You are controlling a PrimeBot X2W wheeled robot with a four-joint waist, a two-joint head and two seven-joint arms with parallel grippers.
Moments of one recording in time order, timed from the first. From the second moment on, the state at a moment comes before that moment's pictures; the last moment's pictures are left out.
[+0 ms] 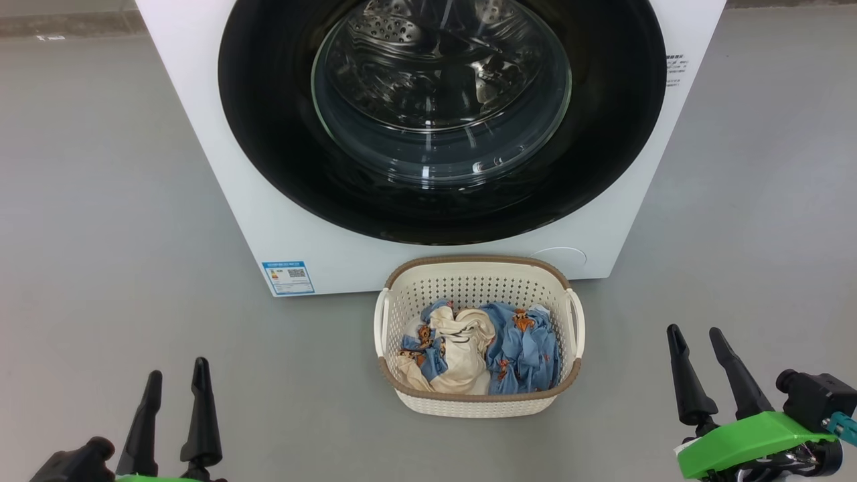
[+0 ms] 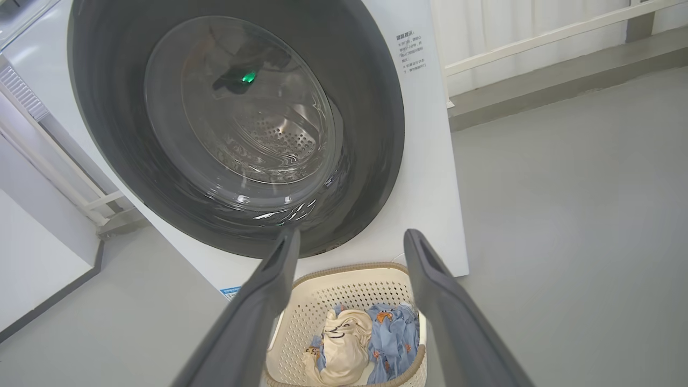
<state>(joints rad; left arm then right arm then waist) -0.02 0.08 0.00 0.19 -0.54 -0.12 -0.19 -0.03 -0.13 0.06 0.26 0.54 0.12 -0.21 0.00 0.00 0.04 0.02</state>
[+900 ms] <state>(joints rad) -0.02 0.08 0.01 0.19 -0.26 -0.13 -0.25 -0.03 -0.13 0.02 0.25 0.21 0.12 -0.25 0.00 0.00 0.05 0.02</state>
